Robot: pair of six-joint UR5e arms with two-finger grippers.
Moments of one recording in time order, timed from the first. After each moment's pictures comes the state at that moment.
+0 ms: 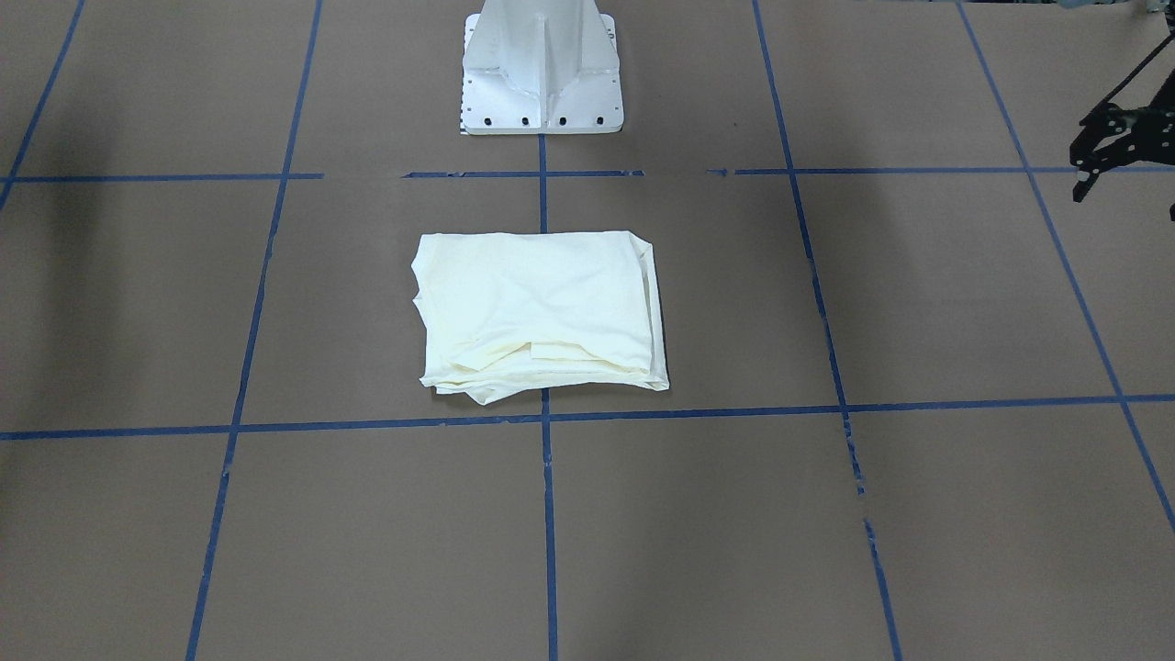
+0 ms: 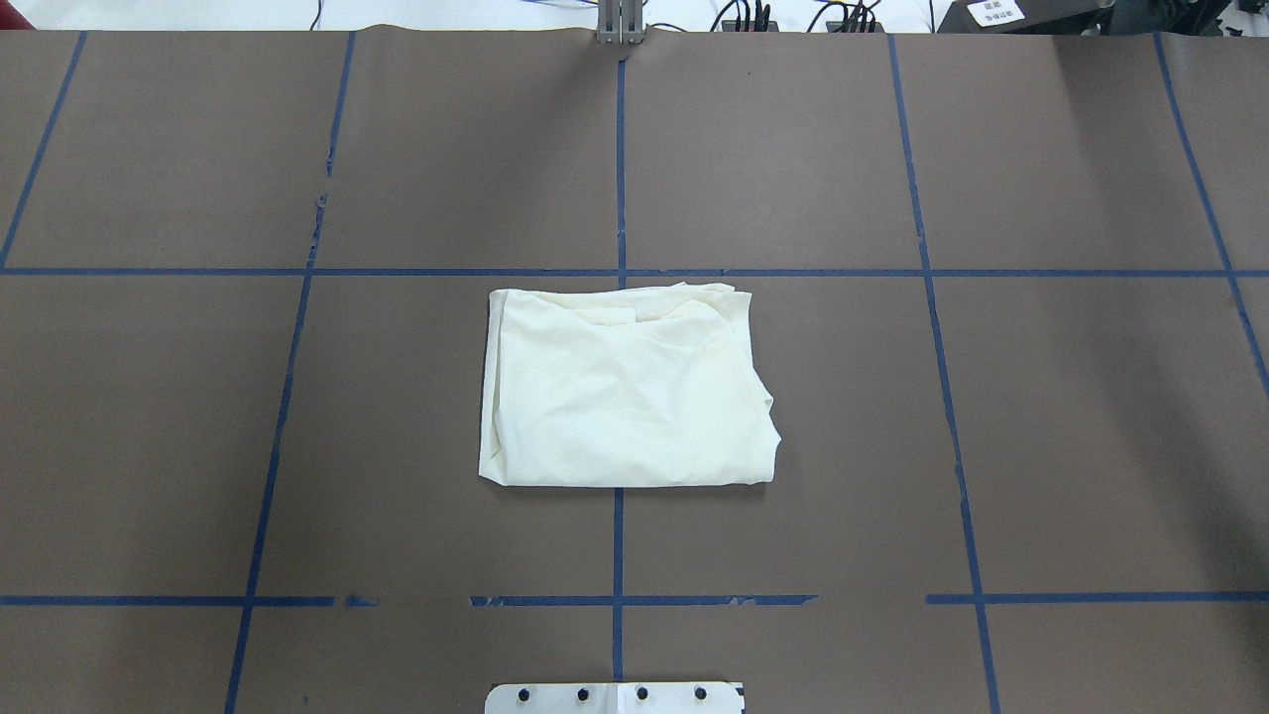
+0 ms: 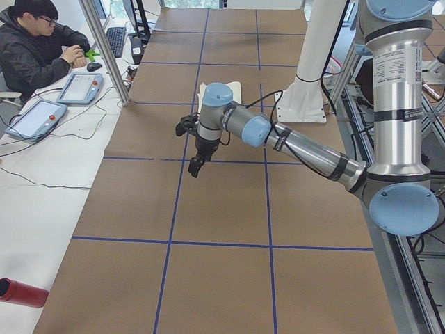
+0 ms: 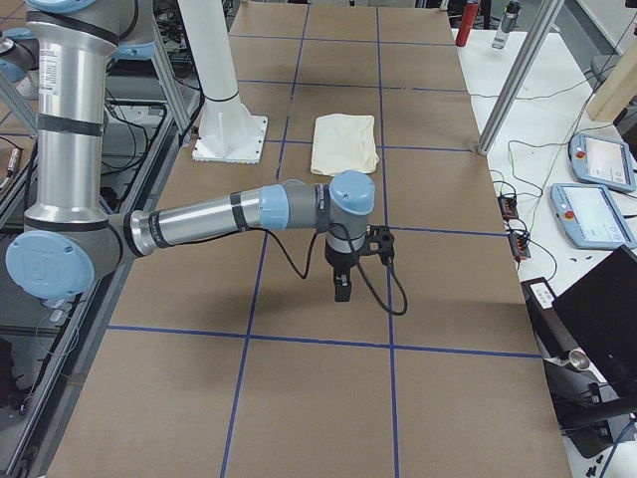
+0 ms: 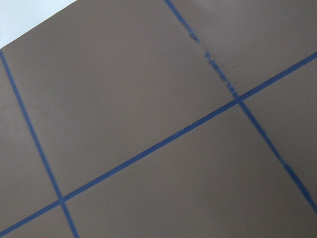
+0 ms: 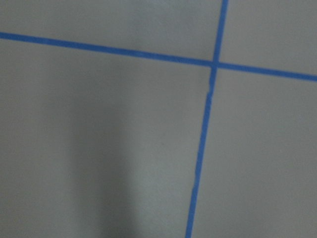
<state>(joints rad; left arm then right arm) -1.30 -1.44 -2.07 -1.64 -2.14 -0.08 1.48 -1.72 1.93 -1.77 2.29 -0.02</state>
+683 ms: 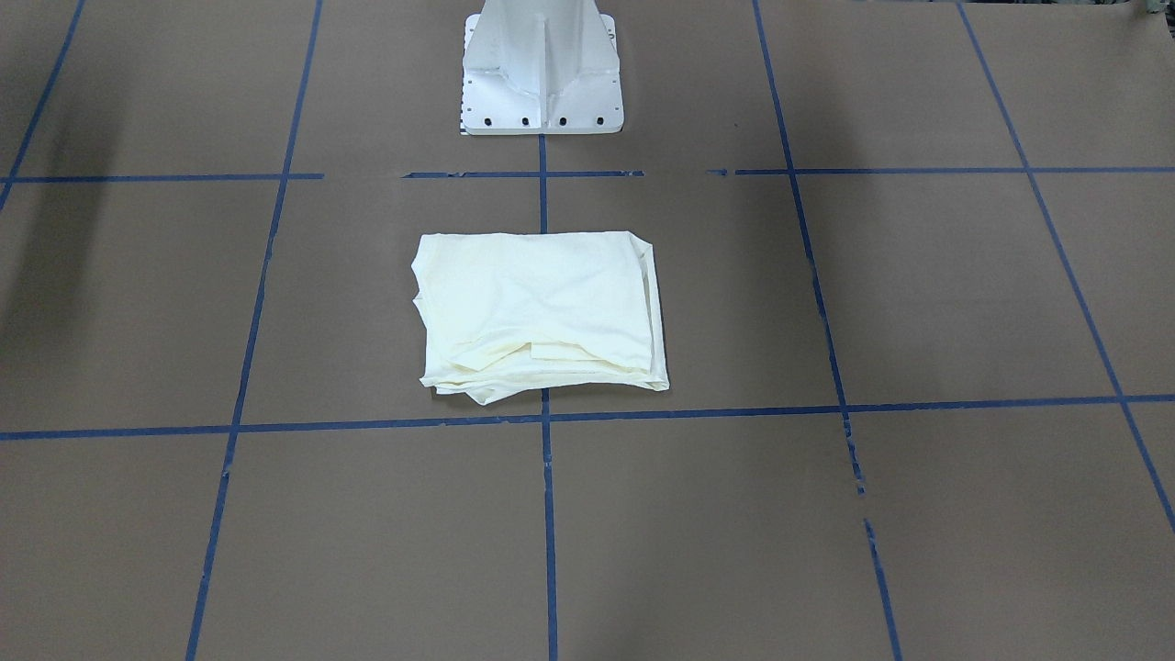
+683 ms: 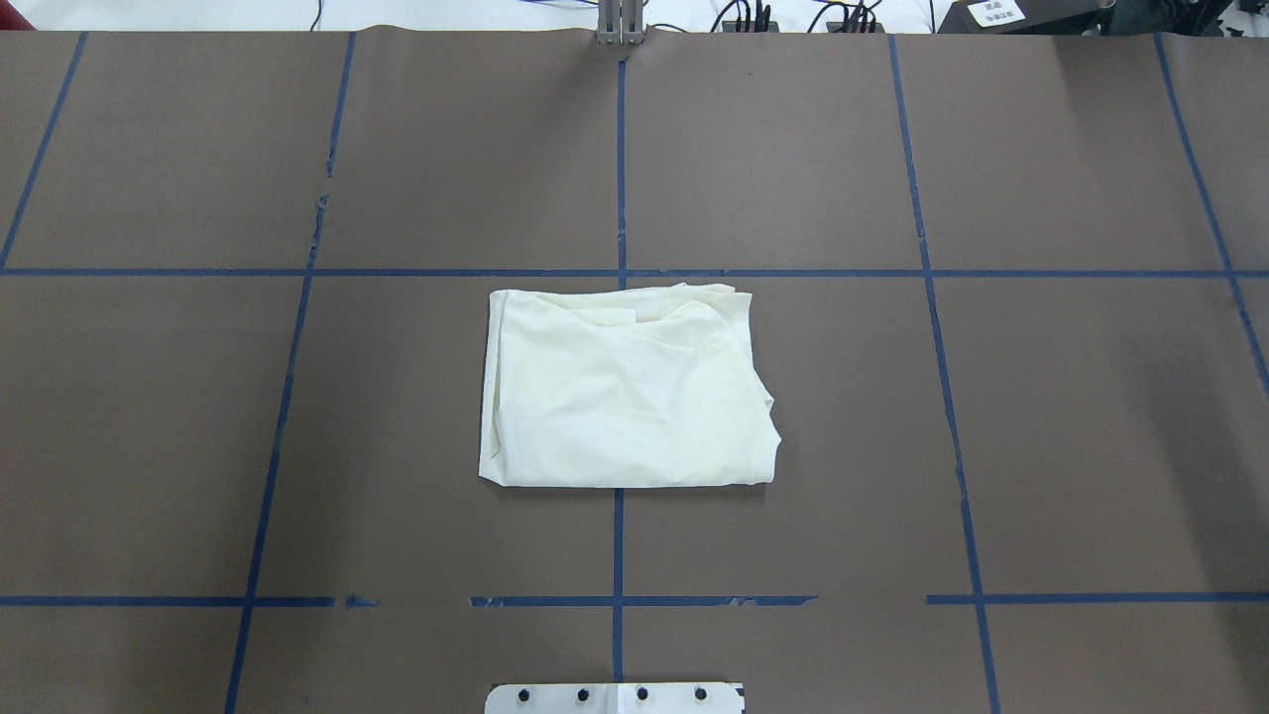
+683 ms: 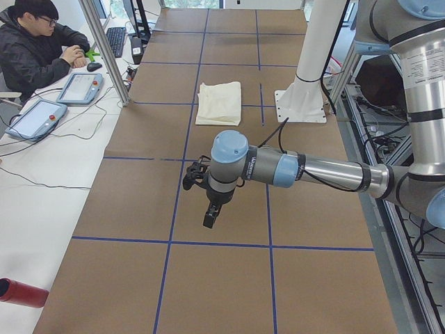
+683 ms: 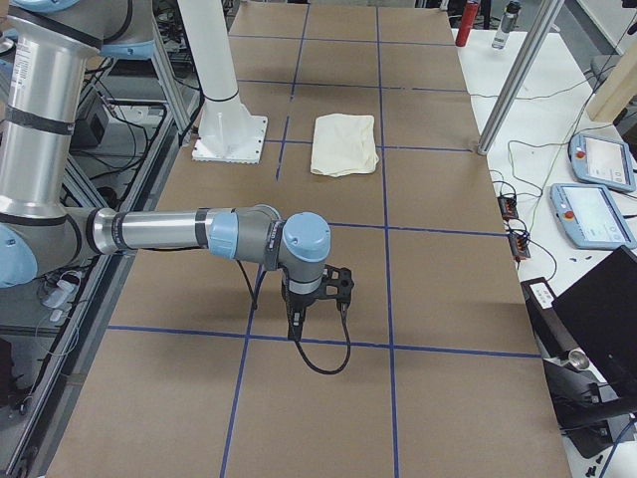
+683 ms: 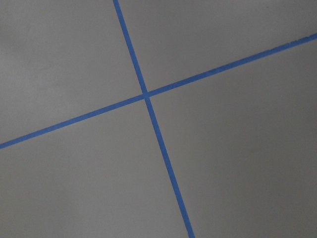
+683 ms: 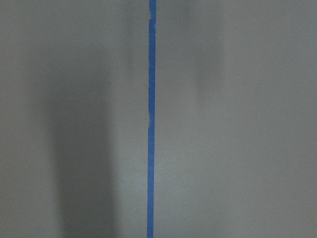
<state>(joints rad) -1.57 -1.30 -1.97 -1.63 -2.29 0.17 1.58 -1.85 1.94 -1.77 2.30 -0.10</state>
